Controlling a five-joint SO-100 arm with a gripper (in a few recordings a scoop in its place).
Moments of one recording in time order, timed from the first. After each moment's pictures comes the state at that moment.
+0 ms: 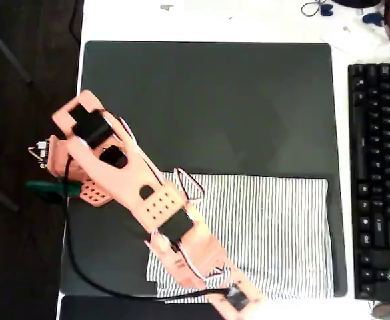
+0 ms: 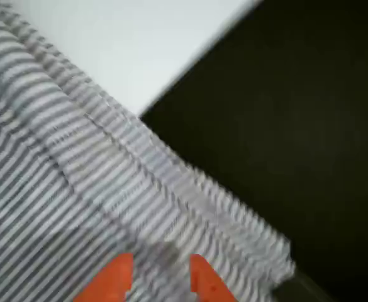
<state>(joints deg) 47.9 103.6 114.1 57.0 -88.4</state>
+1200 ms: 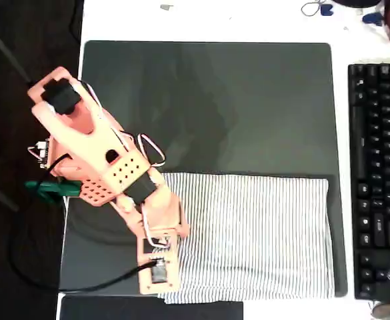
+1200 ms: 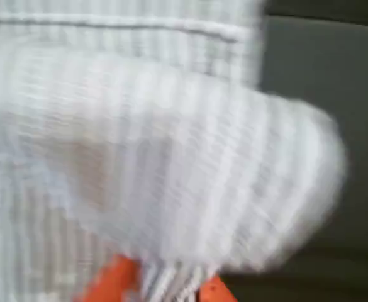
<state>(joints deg) 43.8 124.7 152.2 44.6 -51.4</state>
